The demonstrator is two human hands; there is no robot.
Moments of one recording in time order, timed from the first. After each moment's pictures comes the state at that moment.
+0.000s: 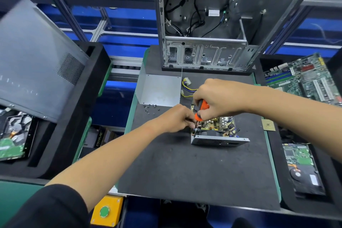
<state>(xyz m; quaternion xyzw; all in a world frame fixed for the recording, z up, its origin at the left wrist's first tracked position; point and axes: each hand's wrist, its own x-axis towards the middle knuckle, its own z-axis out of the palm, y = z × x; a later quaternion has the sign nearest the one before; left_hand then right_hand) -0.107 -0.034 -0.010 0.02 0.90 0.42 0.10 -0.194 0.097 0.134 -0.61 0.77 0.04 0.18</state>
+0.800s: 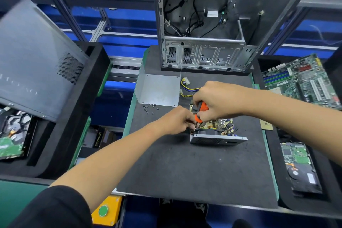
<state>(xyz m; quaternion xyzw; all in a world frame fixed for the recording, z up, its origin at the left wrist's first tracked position) -0.103 -0.024 -0.012 0.02 0.90 0.41 0.11 -0.191 0.103 0.124 -0.61 0.78 0.03 0.16</state>
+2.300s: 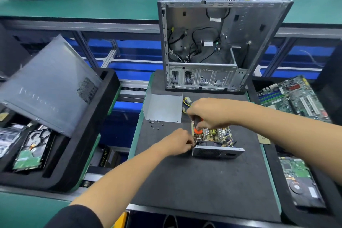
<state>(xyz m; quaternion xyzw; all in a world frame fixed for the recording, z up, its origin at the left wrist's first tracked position) -0.079 -0.013 -0.010 0.01 0.95 0.28 0.13 -0.178 0.097 0.139 -0.62 0.75 0.08 0.18</state>
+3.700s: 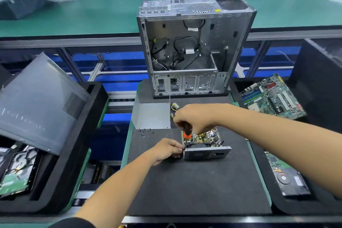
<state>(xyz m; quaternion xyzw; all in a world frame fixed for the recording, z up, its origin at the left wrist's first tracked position) -0.071 -0.017 -0.038 -0.22 0.71 0.64 0.18 -0.170 0.108 0.151 -0.62 0.75 0.04 0.23</state>
